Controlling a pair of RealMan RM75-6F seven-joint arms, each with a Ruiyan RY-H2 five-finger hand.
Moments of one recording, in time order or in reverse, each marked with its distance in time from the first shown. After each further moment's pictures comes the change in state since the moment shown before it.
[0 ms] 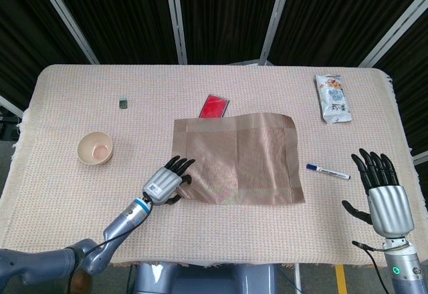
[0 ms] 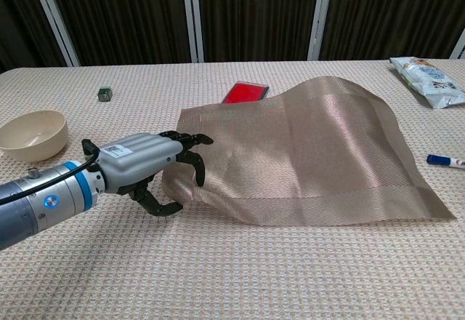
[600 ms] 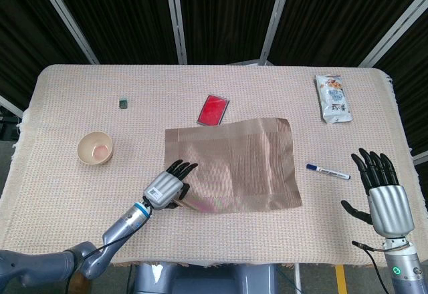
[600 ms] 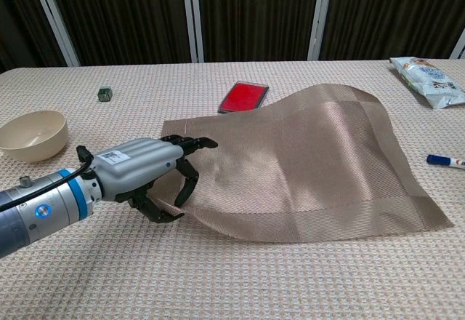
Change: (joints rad) left arm 0.009 0.005 0.045 -0.007 0.066 0.052 -0.084; right arm -0.004 0.004 0.006 -0.009 -0.010 0.001 0.017
